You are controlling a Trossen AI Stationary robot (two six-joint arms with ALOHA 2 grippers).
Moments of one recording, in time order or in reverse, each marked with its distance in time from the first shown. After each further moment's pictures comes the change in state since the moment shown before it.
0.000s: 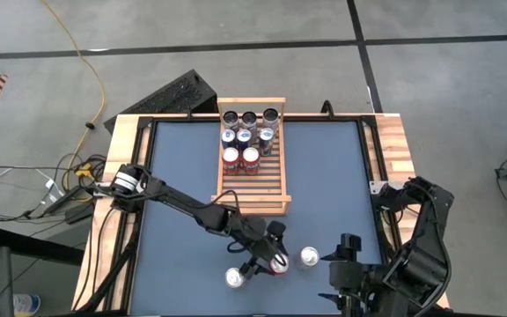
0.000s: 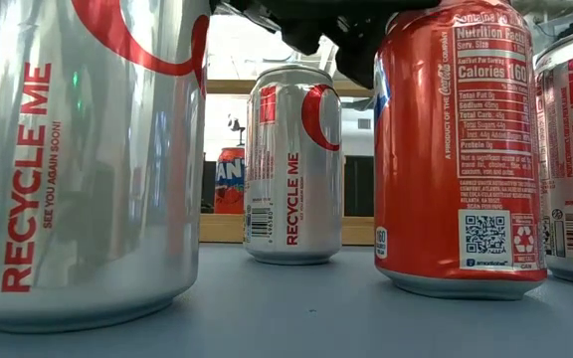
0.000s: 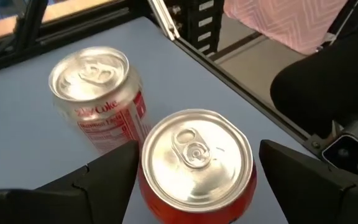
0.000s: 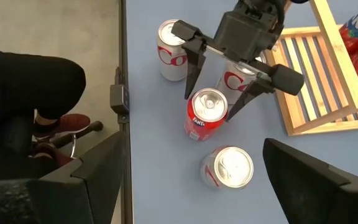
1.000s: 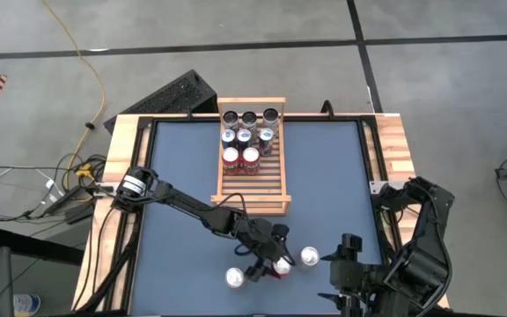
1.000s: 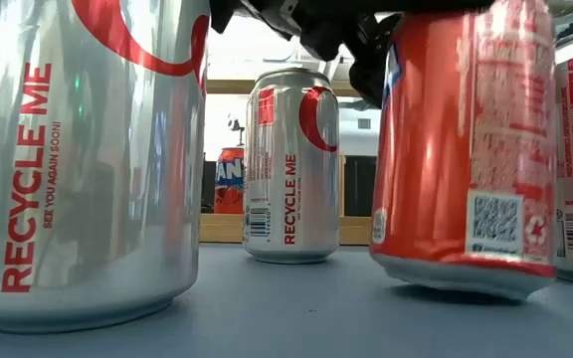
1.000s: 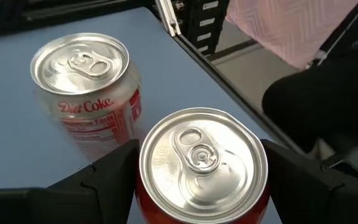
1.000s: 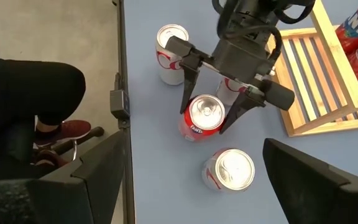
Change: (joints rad) left arm -0.005 0.065 0.077 -0.015 0.024 -0.128; right arm 0.007 0.000 0.000 0.004 0.019 0.028
